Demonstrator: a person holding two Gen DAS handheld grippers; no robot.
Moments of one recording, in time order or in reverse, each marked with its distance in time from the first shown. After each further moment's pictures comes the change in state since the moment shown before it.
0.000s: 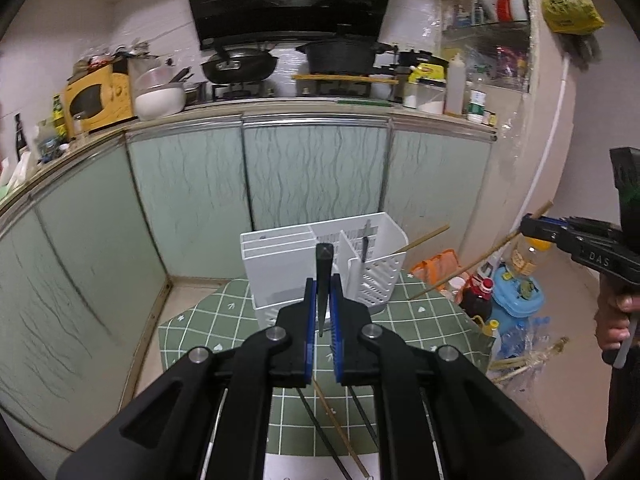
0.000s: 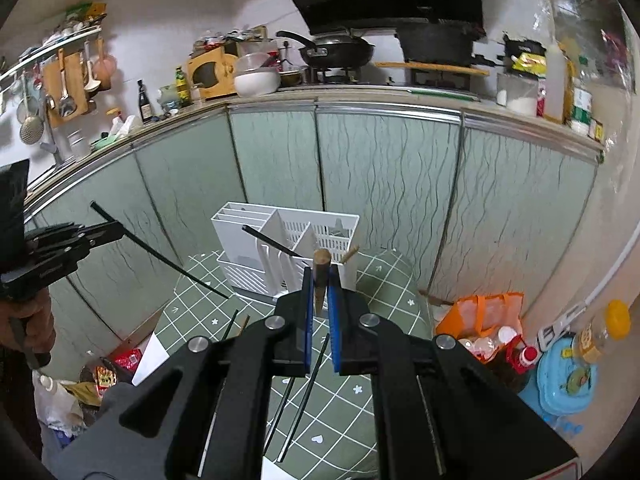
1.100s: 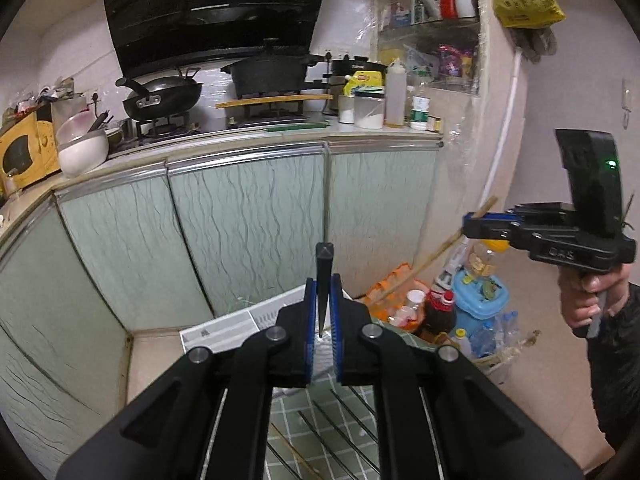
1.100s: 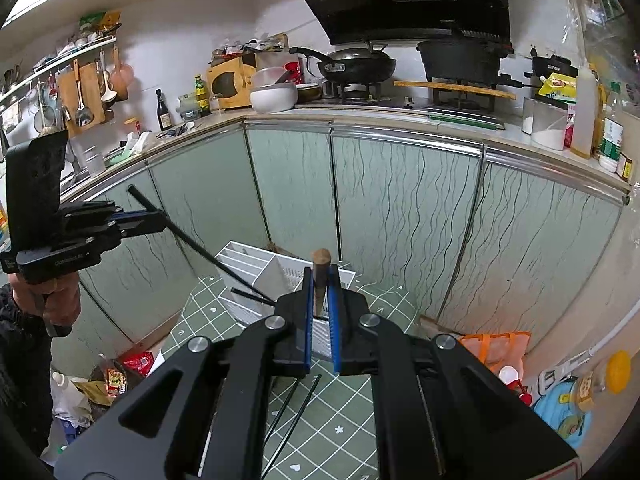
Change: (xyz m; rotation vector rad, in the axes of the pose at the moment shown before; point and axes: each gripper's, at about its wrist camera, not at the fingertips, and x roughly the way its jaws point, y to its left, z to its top) left arm 0.049 -0.027 0.099 0.136 -0.019 -0.183; right arm 0.024 -0.045 0.079 -0.026 -0.002 0.087
